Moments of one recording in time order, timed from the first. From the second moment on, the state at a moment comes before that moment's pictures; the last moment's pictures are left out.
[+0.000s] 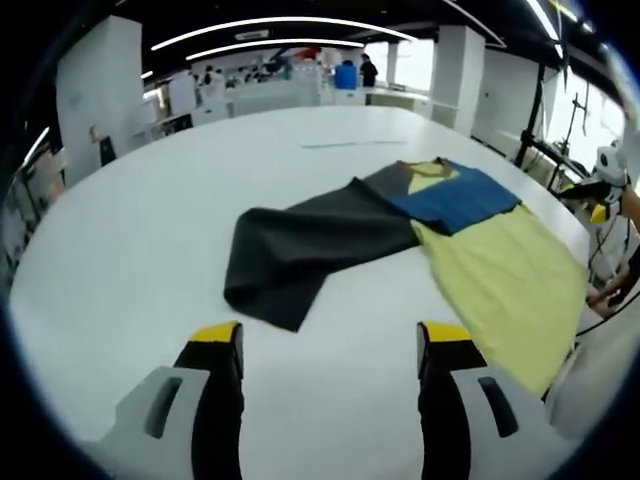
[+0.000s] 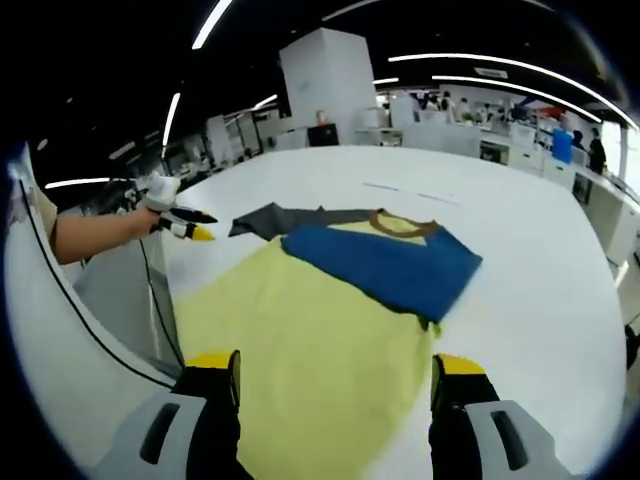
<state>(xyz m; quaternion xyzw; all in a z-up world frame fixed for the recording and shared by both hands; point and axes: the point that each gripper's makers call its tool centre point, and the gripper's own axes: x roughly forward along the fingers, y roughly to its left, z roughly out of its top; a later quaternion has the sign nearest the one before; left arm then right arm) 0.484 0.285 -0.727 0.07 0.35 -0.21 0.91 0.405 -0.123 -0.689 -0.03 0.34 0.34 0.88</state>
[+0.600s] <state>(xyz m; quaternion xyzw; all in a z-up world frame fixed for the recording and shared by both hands) 0.506 0.316 -0.729 0.02 0.35 -0.15 0.92 0.396 -0.130 -0.691 -0.03 0.34 0.34 0.88</state>
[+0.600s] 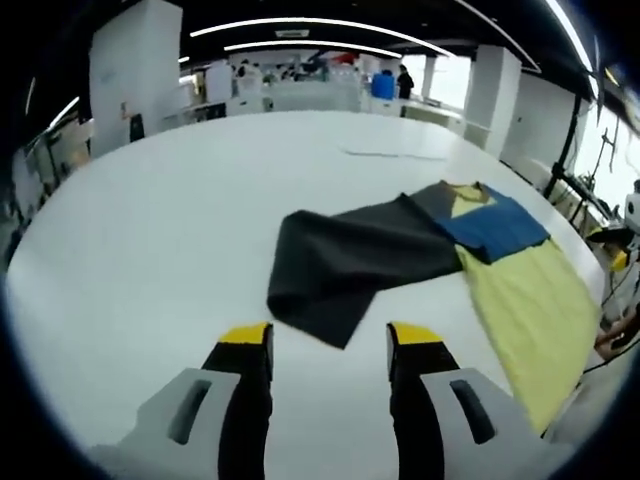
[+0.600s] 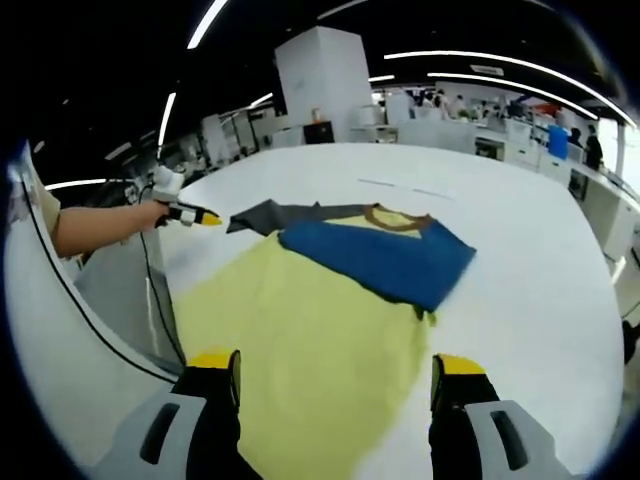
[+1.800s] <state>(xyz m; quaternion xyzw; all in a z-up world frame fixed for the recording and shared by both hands) 0.537 0.335 -0.758 0.00 0.38 -0.12 0.92 0.380 -0.151 -0.695 -0.04 0.36 0.31 0.88</state>
